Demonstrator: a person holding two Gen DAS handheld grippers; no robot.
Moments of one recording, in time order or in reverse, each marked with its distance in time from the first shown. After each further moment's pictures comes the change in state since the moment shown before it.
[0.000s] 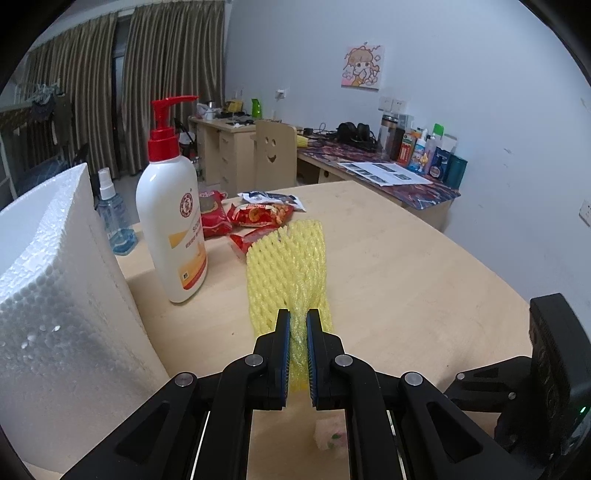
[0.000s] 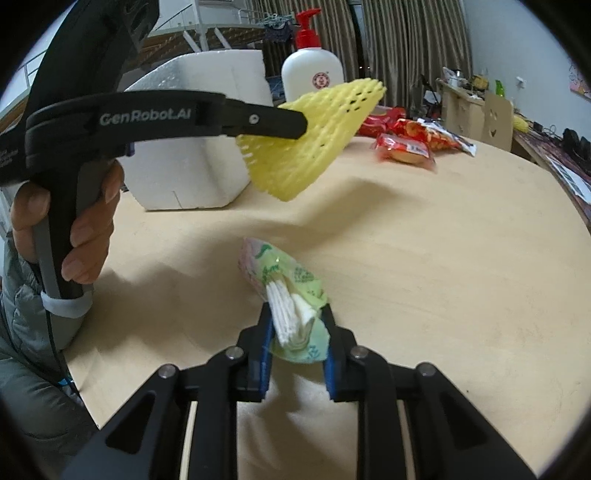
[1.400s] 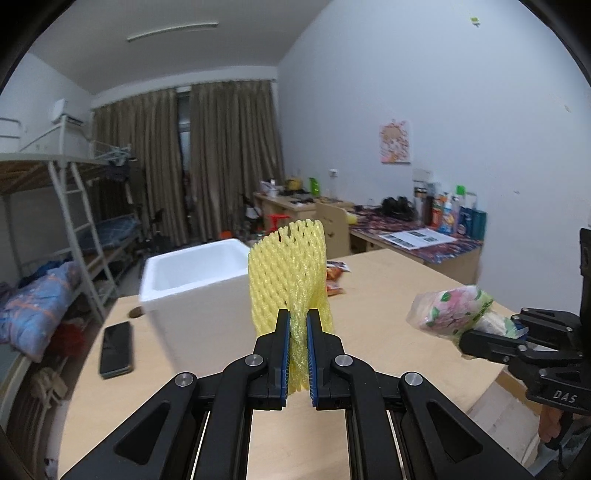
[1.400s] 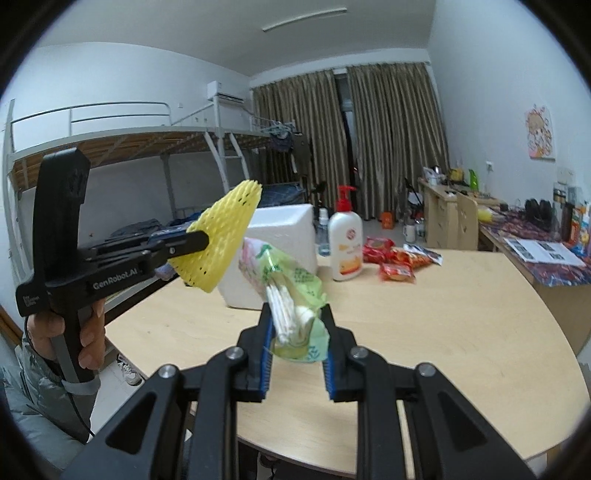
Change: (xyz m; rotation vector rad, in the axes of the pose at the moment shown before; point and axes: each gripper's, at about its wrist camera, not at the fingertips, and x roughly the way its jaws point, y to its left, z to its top) left arm -0.224 -0.052 -0.078 0.012 -0.317 0.283; right arm -0.161 0.093 -0.027 -0.024 -0.468 -0.034
